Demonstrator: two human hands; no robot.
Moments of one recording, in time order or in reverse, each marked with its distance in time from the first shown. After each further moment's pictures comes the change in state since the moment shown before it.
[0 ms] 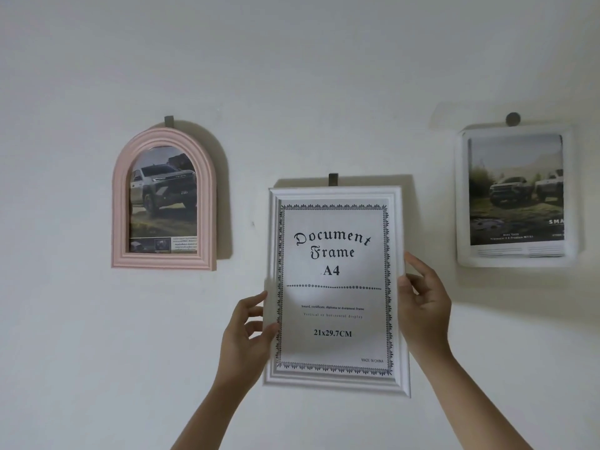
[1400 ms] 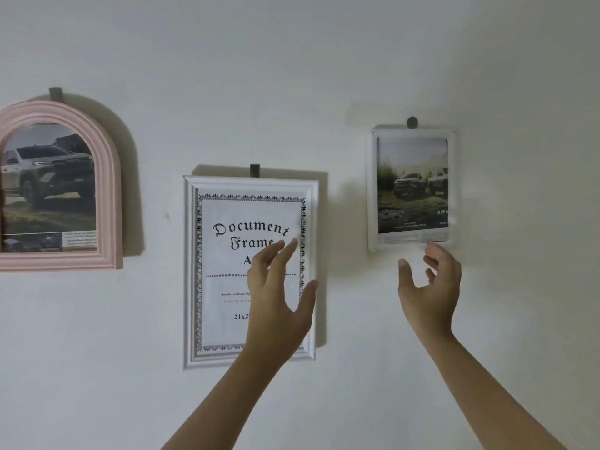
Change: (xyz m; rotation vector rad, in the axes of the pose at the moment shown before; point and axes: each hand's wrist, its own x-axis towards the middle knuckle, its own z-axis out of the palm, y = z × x) left_hand -0.019 0.066 0.133 0.172 -0.062 0.529; right_hand 0.040 -0.011 -0.120 -0.476 0.249 -0.183
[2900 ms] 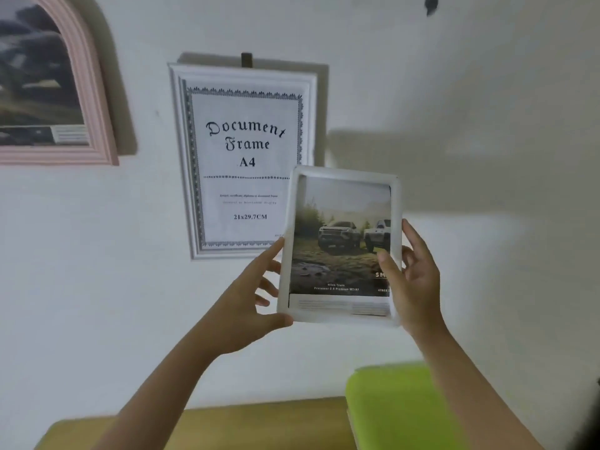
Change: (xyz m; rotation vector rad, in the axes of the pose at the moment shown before) left_hand -0.106 0.000 -0.065 -0.062 -0.706 -0.412; right_hand -0.109 -0.023 -0.076 0.375 -0.438 0.361
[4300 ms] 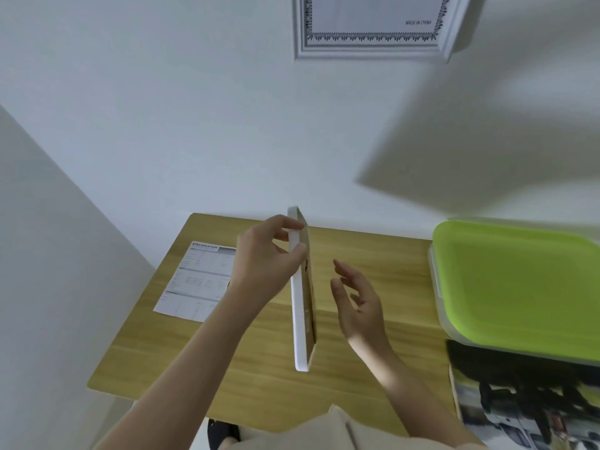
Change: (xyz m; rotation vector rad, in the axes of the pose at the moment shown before) left_hand -0.187 -0.040 0.031 0.138 0.360 -0.706; right_hand -0.304 0.076 0.093 -0.073 -0.404 0.615
